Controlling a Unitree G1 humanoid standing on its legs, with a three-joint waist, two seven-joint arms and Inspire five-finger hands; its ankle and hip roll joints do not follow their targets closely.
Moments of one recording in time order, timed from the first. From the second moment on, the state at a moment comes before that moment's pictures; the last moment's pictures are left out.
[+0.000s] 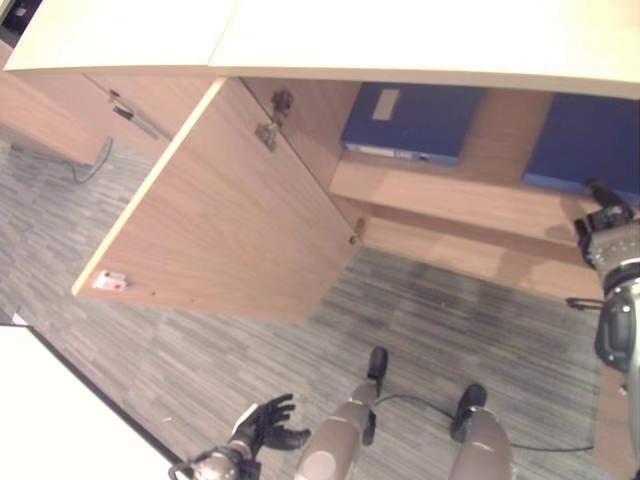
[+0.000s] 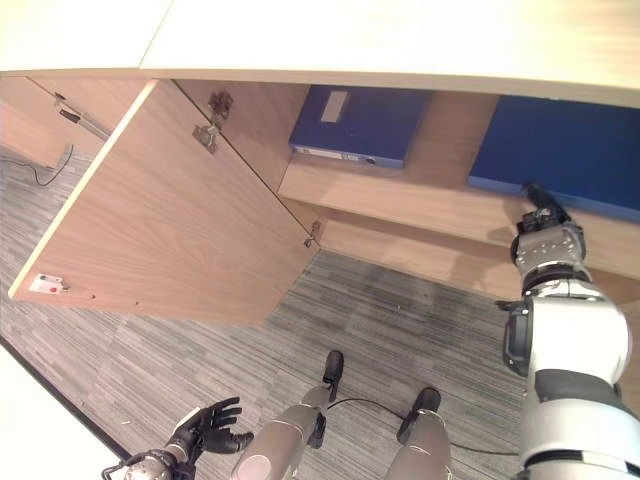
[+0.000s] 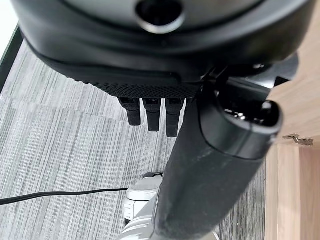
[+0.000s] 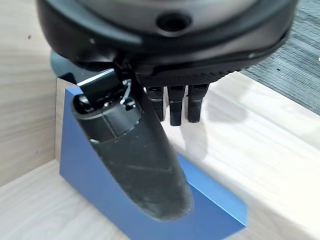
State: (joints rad) left arm 0.06 0.37 -0.47 0.87 -0.42 -0.15 -0.08; right arm -1.15 -0.69 -0.06 1.52 1.22 -0.04 -0.35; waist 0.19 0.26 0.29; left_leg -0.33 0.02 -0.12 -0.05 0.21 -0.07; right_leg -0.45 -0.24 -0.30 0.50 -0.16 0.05
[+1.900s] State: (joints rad) left arm 0.05 0.25 -0.40 0.89 -0.42 -0.20 -0.04; right arm -0.90 -0.74 0.22 1.31 0.34 -0.02 -0.37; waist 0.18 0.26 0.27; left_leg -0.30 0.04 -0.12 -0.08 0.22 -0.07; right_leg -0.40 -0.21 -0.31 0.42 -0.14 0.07
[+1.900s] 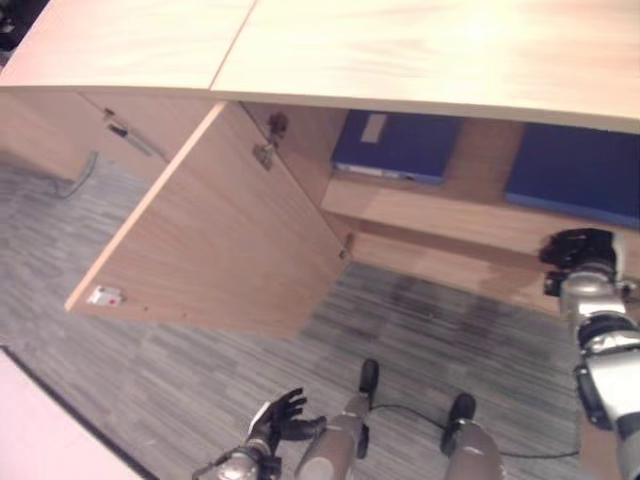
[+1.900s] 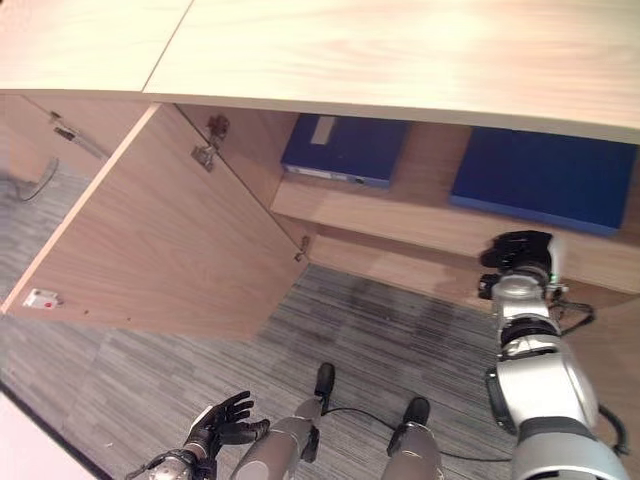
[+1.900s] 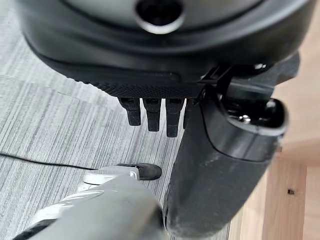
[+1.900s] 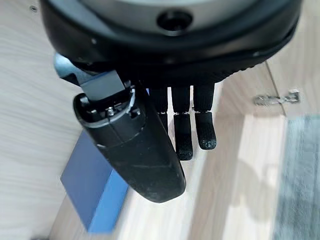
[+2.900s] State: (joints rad) left arm 0.07 0.30 -0.43 0.85 -0.38 -0.20 -0.07; right arm -1.11 -0.95 0.30 1.38 0.31 -0.02 -0.37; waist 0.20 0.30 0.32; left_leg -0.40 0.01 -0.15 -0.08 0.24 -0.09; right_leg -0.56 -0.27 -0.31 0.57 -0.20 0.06
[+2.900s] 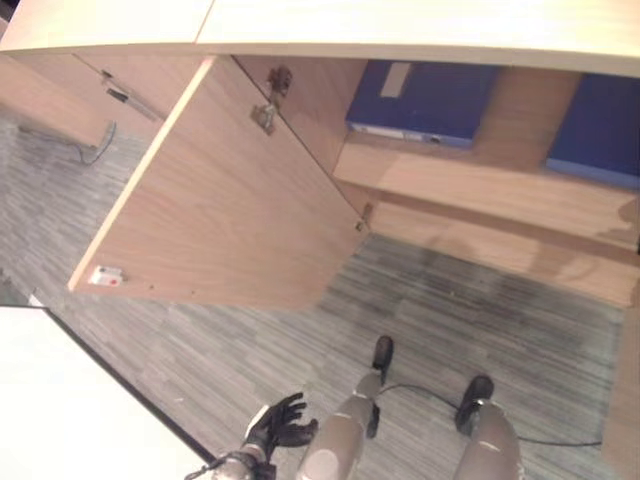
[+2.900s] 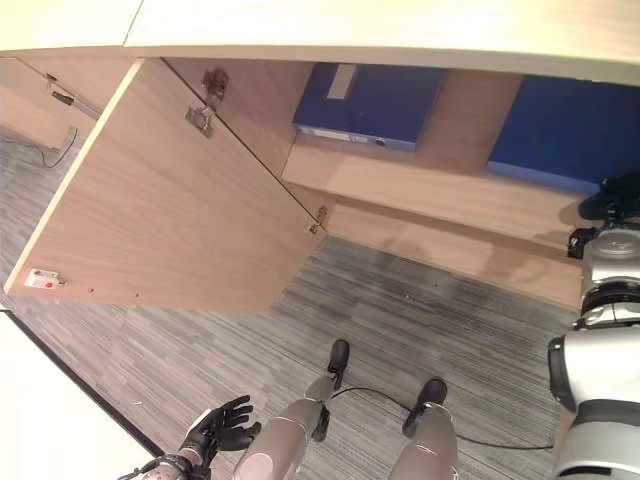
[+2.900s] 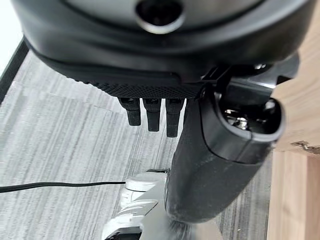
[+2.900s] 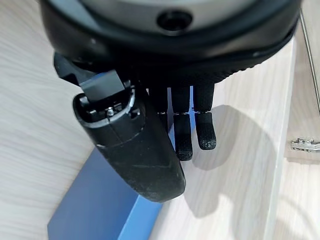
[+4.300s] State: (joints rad) left arm 0.00 0.30 -0.38 0.92 -0.43 -0.18 -0.04; right arm -1.10 -0.88 0.22 1.11 0.50 -0.08 -0.39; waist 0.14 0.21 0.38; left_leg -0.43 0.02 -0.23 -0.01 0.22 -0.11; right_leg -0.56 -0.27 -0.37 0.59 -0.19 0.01
